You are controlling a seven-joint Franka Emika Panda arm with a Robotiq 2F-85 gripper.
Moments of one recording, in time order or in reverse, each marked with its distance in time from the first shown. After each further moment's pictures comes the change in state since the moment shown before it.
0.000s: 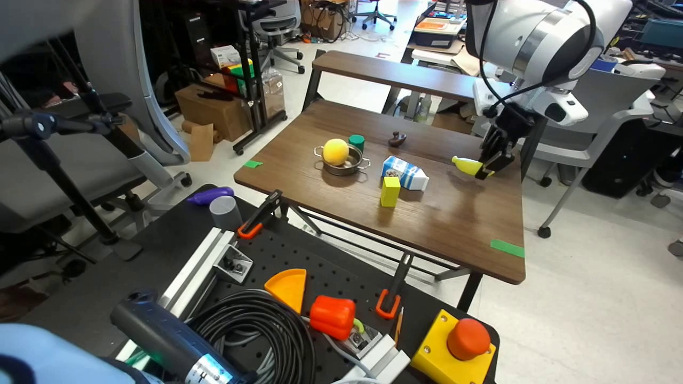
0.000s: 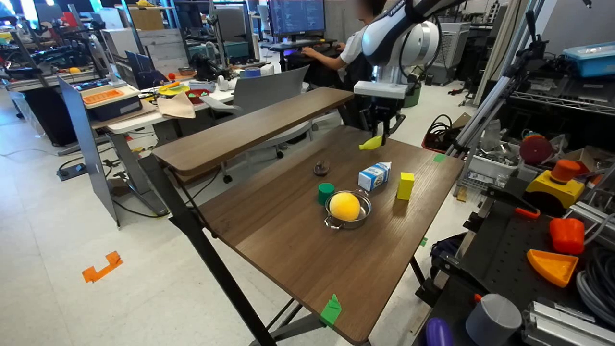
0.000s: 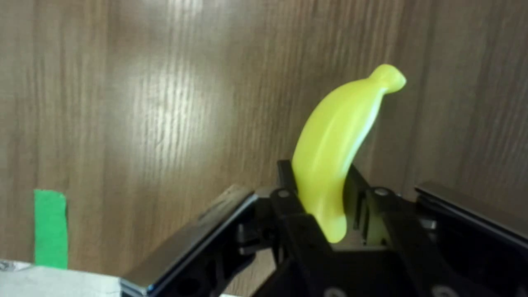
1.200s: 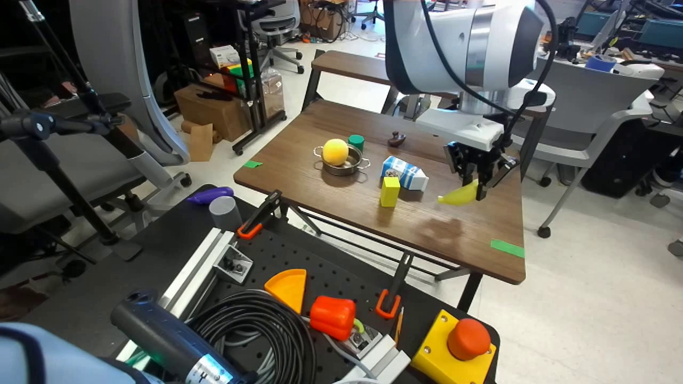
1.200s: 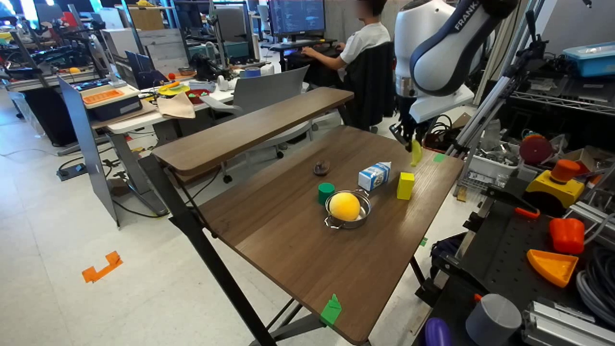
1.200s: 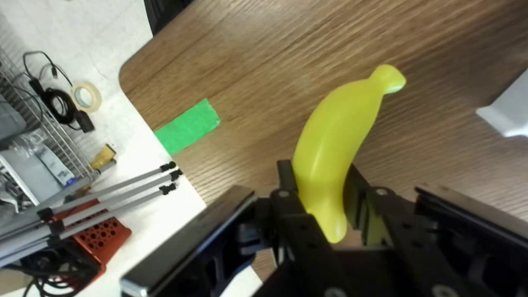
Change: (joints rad) arm 0.195 -0.392 -0.096 -0.734 -0.534 0.454 -0.392
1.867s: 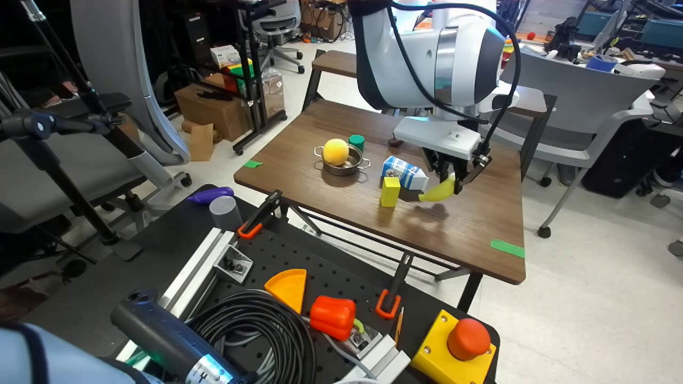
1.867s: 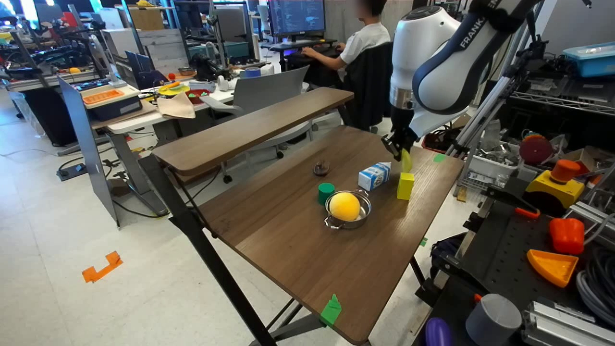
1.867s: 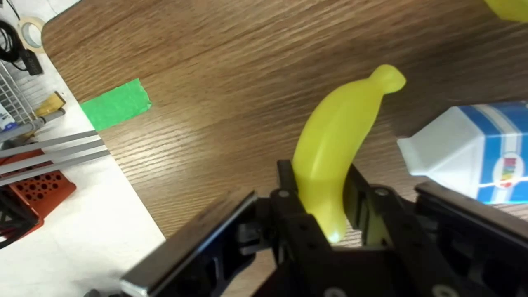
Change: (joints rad) arm 0.056 0.003 -0.002 -0.078 -0.013 0.171 -0.097
